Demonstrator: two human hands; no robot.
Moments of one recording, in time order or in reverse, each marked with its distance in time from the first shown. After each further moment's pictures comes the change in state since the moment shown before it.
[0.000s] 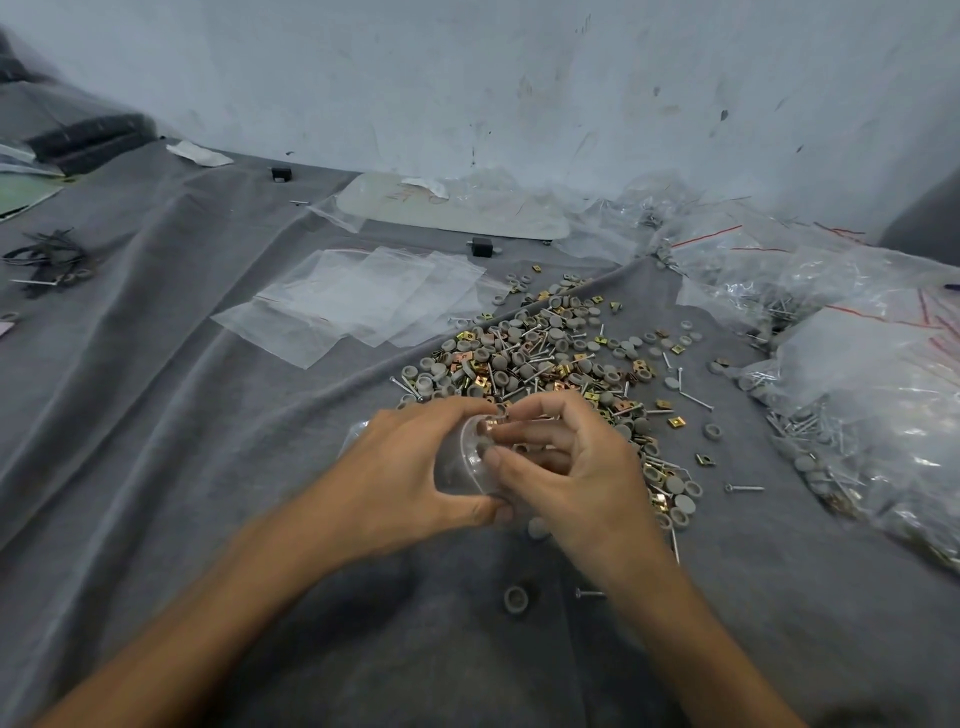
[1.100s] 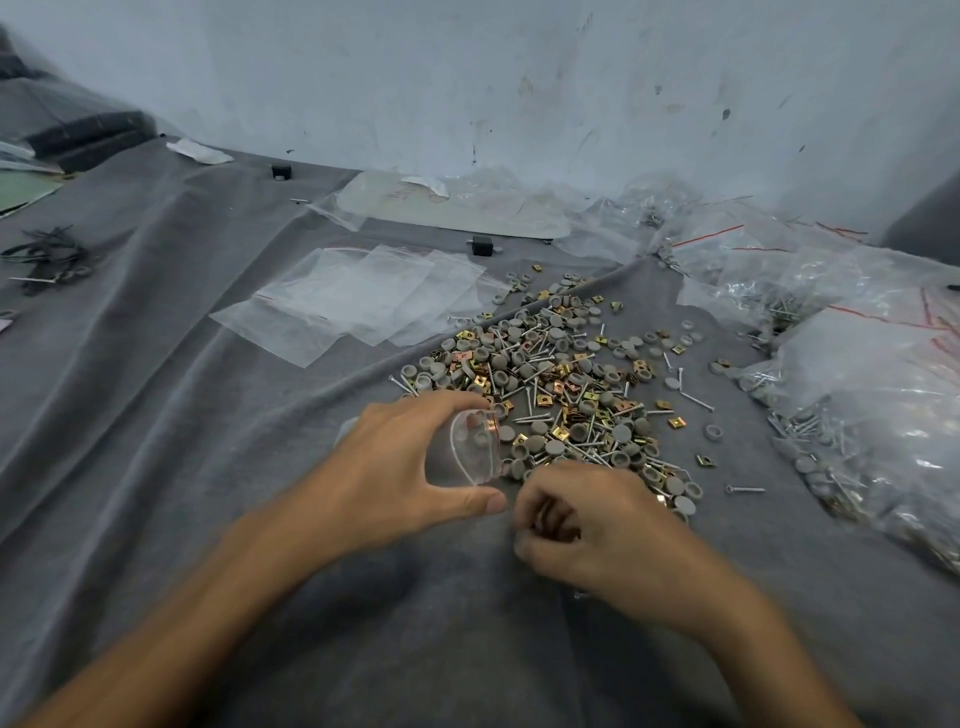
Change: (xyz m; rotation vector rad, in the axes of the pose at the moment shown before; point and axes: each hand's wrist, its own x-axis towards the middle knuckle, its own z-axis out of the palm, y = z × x) left_hand 0.000 -0.008 -0.002 0.055 -0.006 -0.040; right_hand -0.011 -0.010 -0.036 -0.671 -0.421 -0.090
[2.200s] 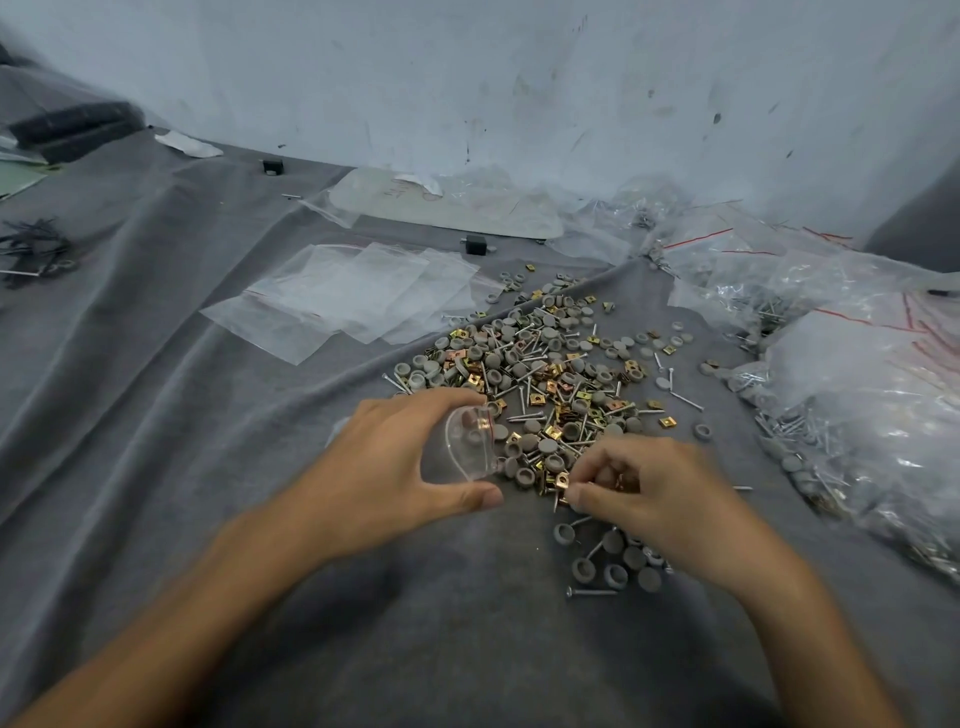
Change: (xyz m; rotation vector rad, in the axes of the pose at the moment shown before) left_hand -0.005 0.011 -0.005 -0.025 0.005 -0.025; right_hand -0.004 0.034 -0.028 -0.066 0.160 0.232
